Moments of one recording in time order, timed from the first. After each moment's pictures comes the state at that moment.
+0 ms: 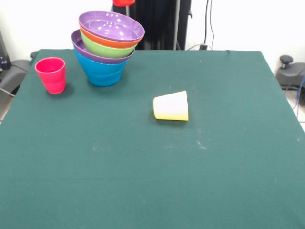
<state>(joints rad) -0.58 -1.21 0.02 2.37 0.00 0.39 2.04</state>
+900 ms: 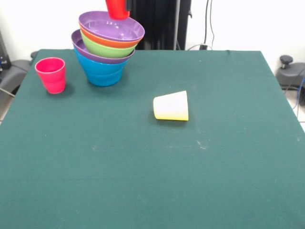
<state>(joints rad) -0.68 -1.06 0.06 2.40 -0.16 0.22 2.04</state>
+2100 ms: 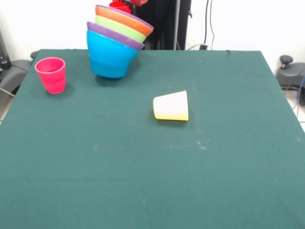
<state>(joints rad) -0.76 -0.83 0.06 2.40 -0.34 0.06 2.04</state>
